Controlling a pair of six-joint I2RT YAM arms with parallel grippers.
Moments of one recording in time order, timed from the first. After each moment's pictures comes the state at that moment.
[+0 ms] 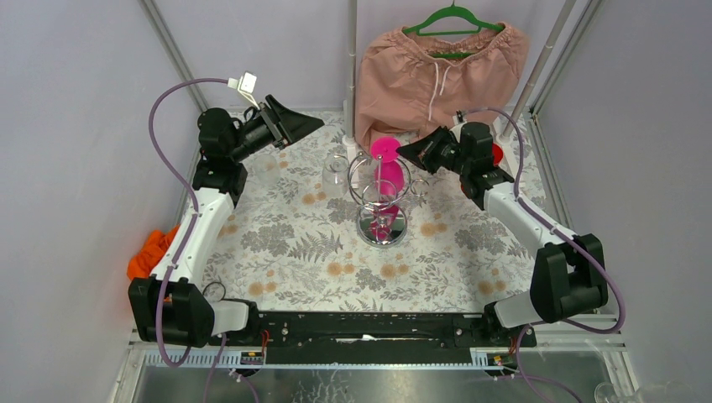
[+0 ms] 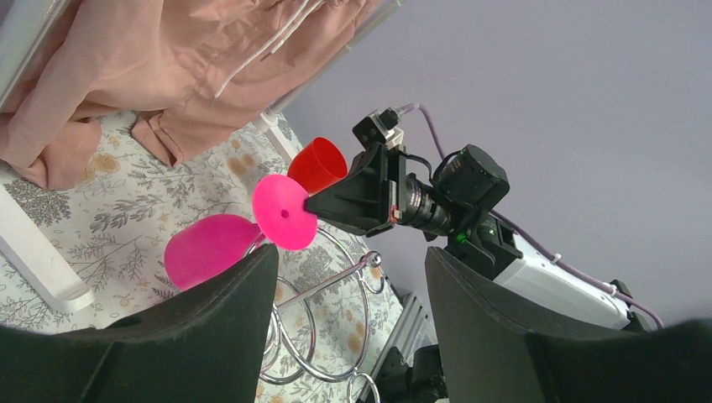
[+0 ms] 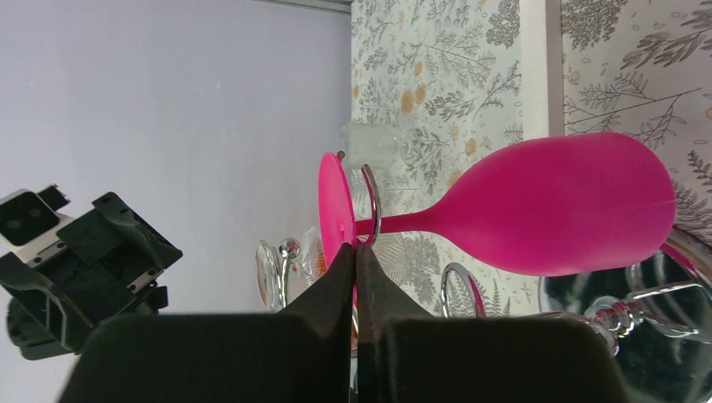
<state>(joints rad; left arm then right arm) -0.08 1.28 1.14 0.25 0.81 -0.94 0.29 1.44 1.04 0.09 -0.47 1.12</state>
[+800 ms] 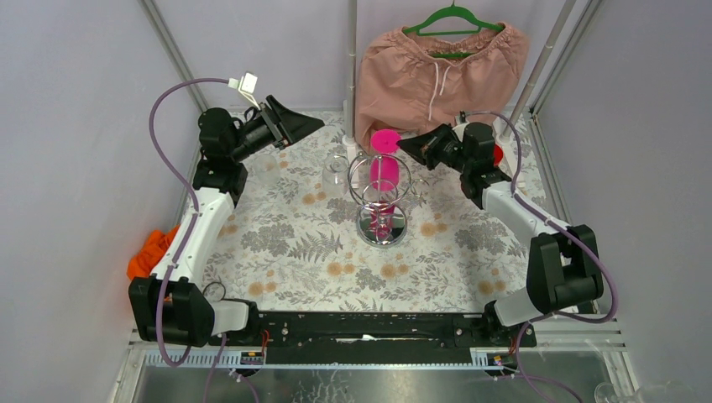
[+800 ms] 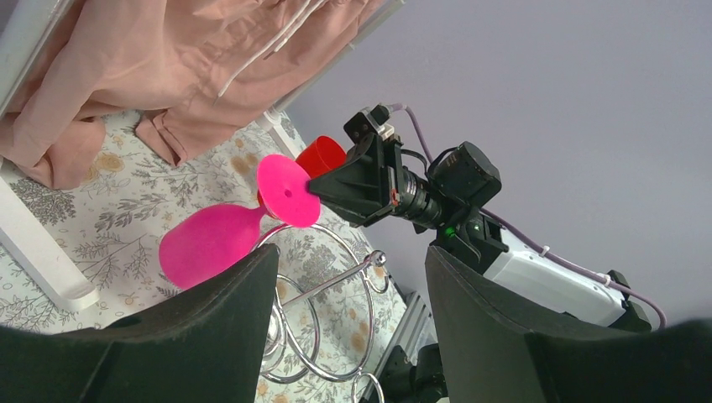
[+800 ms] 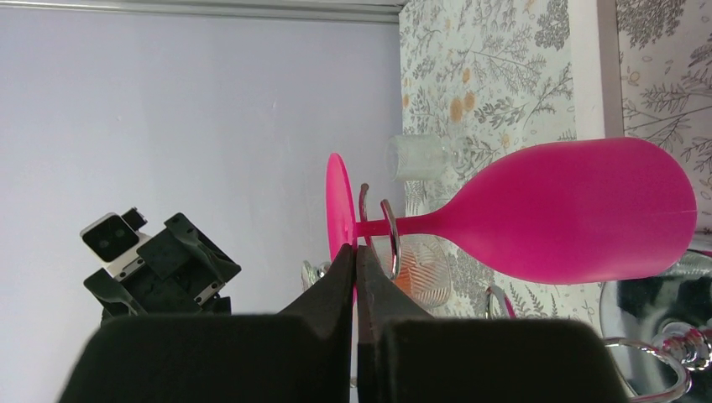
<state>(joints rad) -0.08 1.28 1.14 0.24 0.81 -0.93 0.26 1.48 0.98 0.30 -0.52 1.32</state>
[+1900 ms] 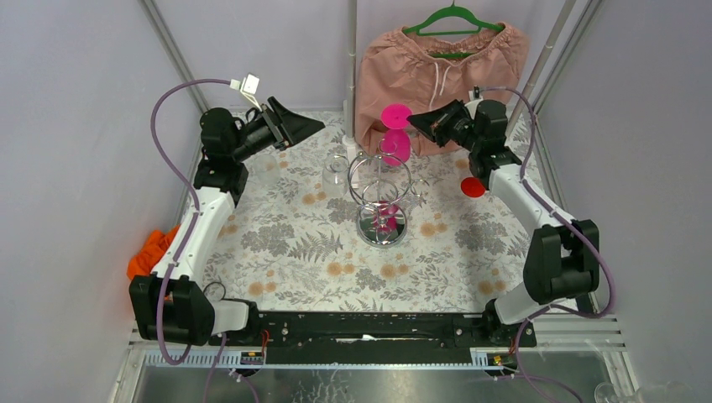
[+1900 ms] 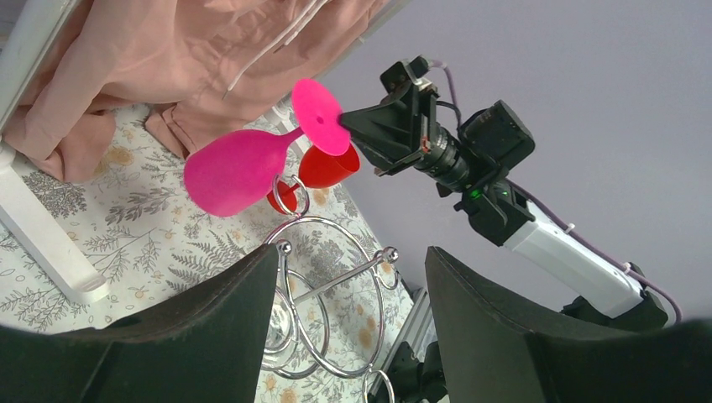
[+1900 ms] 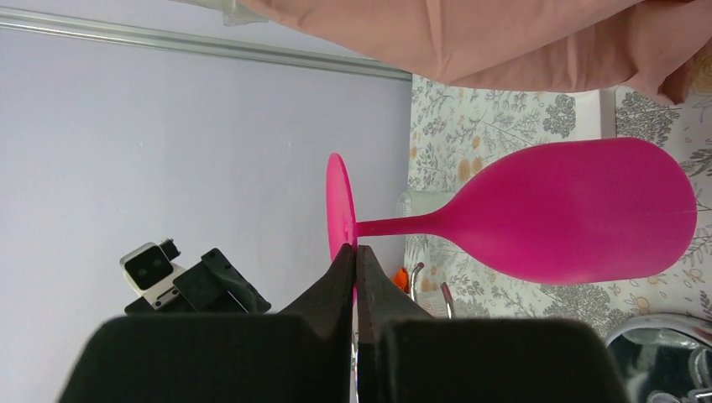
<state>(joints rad) -0.08 1.29 1.13 0.22 0.81 -0.90 0.19 1.57 1.17 0.24 -0.52 1.26</state>
